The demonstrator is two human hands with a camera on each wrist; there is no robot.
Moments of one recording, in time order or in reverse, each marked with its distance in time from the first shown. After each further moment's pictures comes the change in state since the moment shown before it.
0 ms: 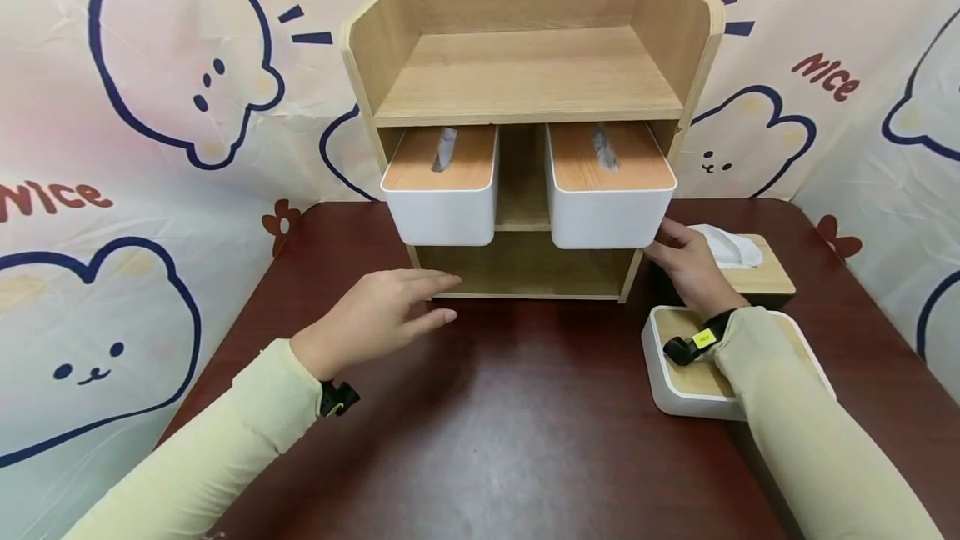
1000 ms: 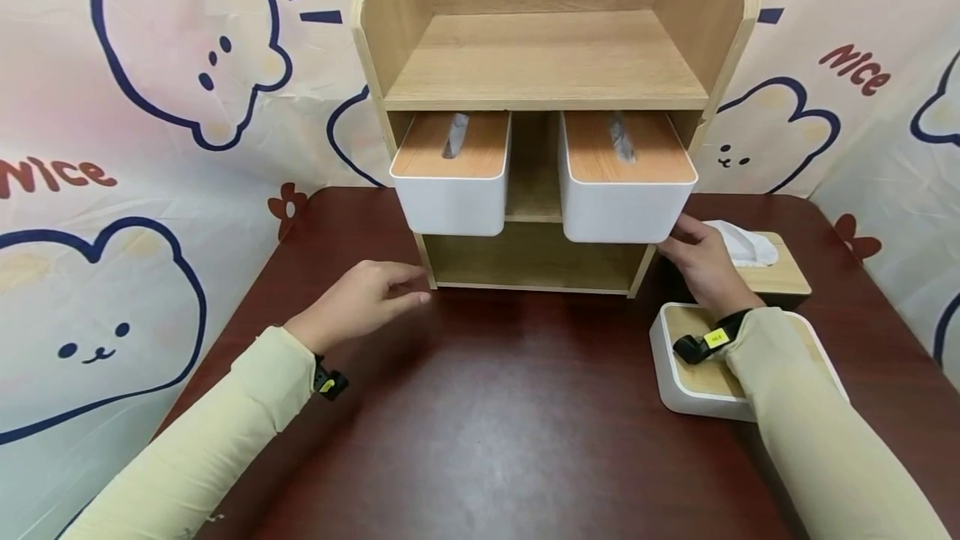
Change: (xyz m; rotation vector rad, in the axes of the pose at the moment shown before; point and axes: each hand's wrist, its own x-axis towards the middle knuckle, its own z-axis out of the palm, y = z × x) left_hand -0.023 -0.058 0.022 -0.200 -0.093 -0.299; right_hand 0.000 -0.001 0.004 0.114 0.012 -0.005
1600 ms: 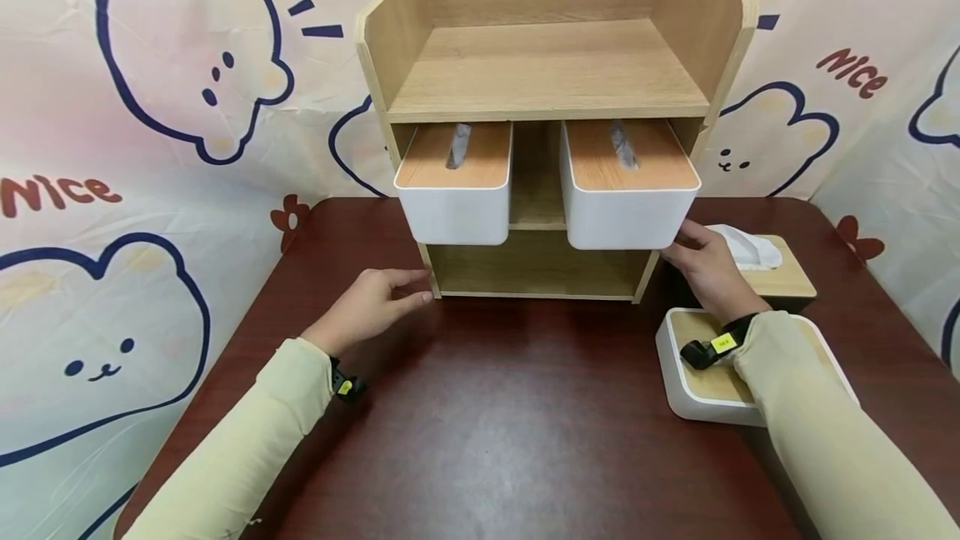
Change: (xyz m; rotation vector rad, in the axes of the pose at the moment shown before) left_hand 0.008 -0.025 0.014 -0.156 0.003 -0.182; right_hand 0.000 0.001 -0.005 -0.004 -0.018 0.026
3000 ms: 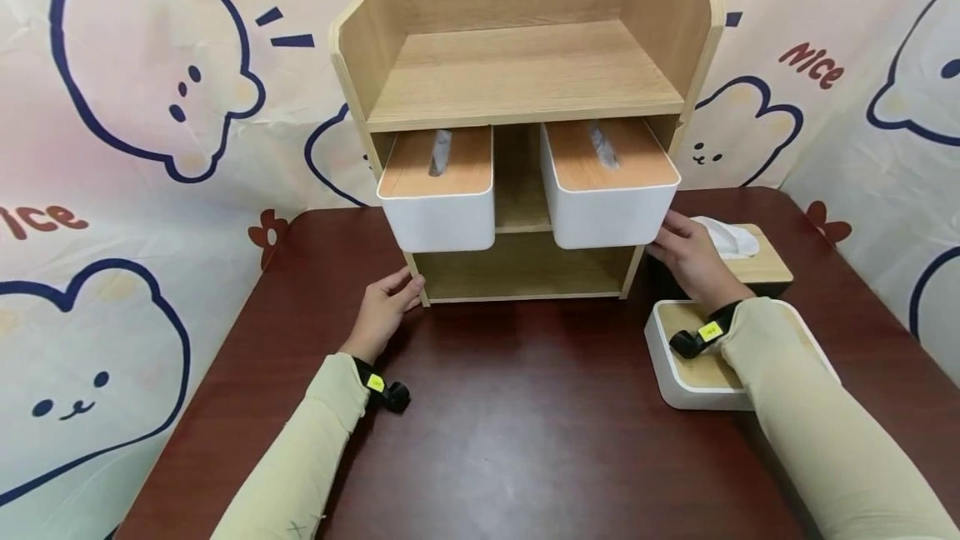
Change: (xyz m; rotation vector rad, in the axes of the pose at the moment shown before) left_hand 0.039 -0.048 0.068 -0.818 0.269 -0.206; right_hand 0.002 0.000 -0.001 0.092 -0.059 -0.070
